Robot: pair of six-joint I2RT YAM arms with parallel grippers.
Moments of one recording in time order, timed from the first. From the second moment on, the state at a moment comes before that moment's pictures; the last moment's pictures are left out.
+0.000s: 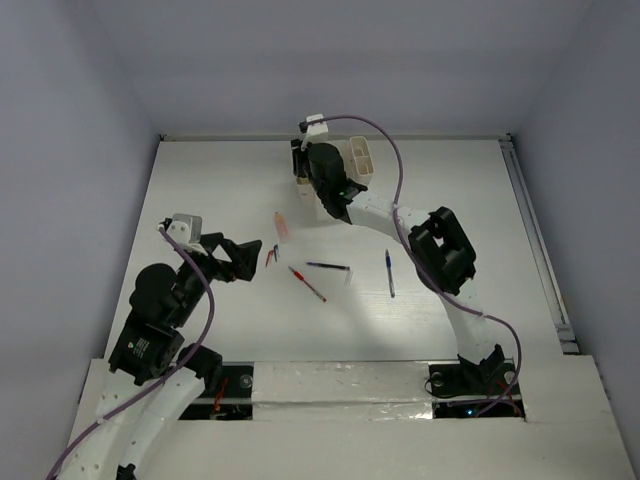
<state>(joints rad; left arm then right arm) -0.43 0.39 0.71 -0.37 -0.01 -0.31 0.73 2.24 1.81 0.37 0.38 0.08</state>
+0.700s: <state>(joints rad) -0.41 0.40 0.71 -0.37 0.01 -0.31 0.73 1.59 1.28 0.29 0.30 0.27</state>
